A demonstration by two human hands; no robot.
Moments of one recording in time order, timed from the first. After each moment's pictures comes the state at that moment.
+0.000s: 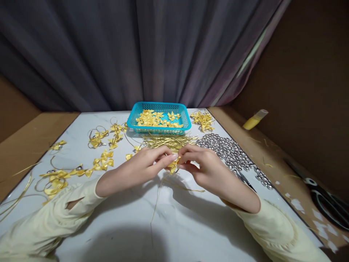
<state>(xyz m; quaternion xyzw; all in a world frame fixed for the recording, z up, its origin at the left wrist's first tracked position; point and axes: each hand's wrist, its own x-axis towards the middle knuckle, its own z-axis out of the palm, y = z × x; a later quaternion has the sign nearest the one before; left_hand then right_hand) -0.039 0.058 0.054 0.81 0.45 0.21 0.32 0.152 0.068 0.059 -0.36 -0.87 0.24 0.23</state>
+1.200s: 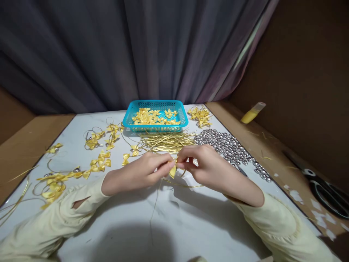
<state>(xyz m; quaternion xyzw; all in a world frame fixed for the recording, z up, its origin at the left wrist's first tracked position) -0.032 0.059 0.043 0.88 0.36 0.17 0.26 0.157 0.065 0.066 -0.42 -0.85 0.28 0.15</state>
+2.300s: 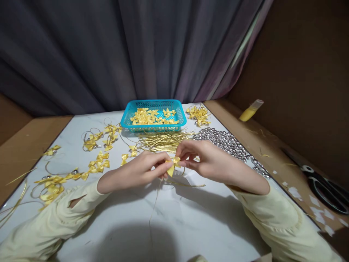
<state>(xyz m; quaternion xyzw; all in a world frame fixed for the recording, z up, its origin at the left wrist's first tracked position) -0.032 0.060 0.049 0.85 0.37 0.16 0.35 0.167 0.076 0.069 -0.39 -0.82 0.38 0.16</state>
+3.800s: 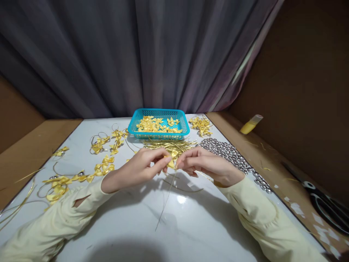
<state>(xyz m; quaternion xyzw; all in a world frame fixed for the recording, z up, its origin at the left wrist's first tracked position) -0.043 0.059 0.062 0.83 0.40 0.26 0.29 0.159 0.092 0.059 -0.38 -0.59 0.69 0.18</state>
